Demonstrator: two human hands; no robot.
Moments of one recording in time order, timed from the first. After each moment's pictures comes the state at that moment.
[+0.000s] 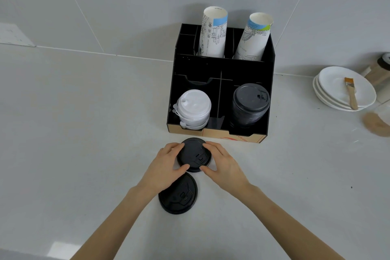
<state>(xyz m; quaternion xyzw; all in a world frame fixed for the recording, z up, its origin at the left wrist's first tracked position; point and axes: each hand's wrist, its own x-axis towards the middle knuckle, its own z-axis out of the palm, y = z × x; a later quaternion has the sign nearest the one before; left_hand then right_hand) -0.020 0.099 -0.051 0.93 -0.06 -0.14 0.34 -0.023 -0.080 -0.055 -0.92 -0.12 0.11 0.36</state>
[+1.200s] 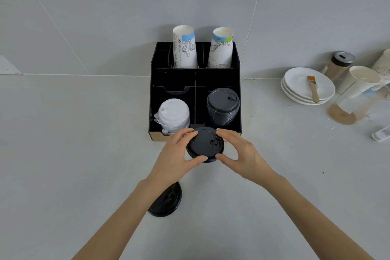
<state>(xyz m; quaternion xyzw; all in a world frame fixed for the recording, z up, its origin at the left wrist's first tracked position) -0.019 0.033 0.000 0.91 -0.18 -0.02 0.37 -0.036 -0.159 0.003 -0.90 -0.14 0.01 0.42</state>
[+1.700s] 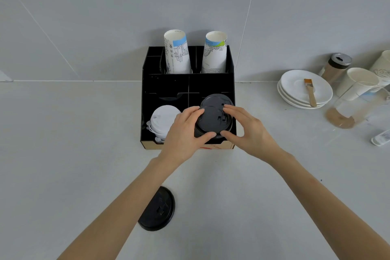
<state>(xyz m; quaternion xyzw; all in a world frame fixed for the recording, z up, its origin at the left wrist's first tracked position) 0.034 -0.011 0.029 0.91 -0.18 0.03 0.37 0.016 -0.189 0.035 -0.92 -0.11 -0.05 0.37</state>
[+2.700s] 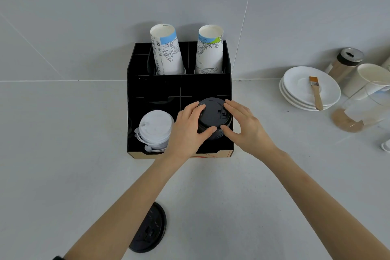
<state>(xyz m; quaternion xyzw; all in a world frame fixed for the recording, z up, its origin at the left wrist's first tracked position) 0.082 -0.044 0.008 0.93 -0.15 -0.01 0.34 0.062 -0.205 0.011 -0.93 -0.09 -0.04 0.35</state>
